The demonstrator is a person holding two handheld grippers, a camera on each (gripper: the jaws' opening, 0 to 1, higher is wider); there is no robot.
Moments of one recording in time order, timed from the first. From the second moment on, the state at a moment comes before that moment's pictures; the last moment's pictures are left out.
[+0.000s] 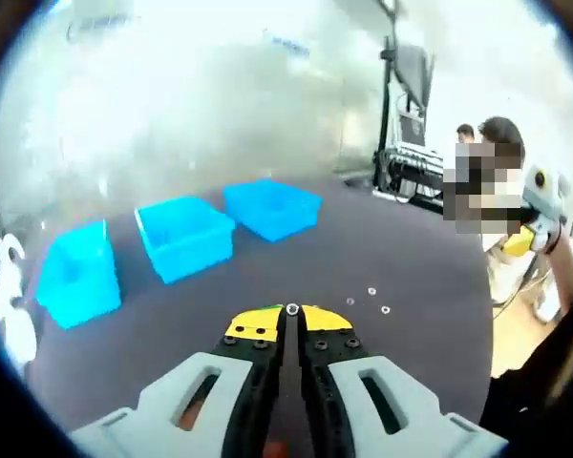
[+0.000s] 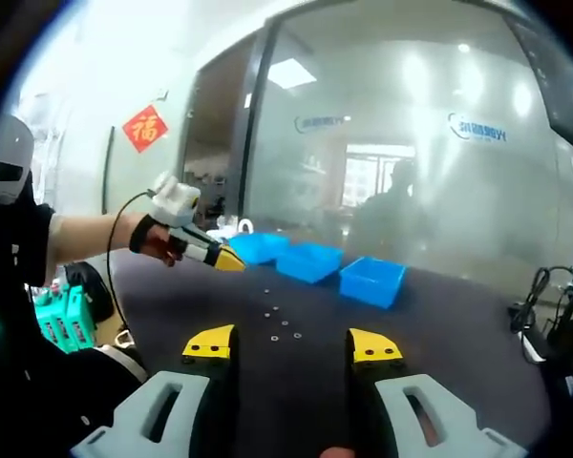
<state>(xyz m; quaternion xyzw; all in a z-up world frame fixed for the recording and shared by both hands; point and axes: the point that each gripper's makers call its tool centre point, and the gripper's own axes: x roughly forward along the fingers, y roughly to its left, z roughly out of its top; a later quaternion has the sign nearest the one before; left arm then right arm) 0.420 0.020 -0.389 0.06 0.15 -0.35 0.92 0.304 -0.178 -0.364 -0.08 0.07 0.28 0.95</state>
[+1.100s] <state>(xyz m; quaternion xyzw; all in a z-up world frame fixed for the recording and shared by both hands) 0.512 0.145 -0.310 0.00 0.03 -0.17 0.99 0.295 -0.171 -0.360 -0.07 0.06 0.29 0.95</state>
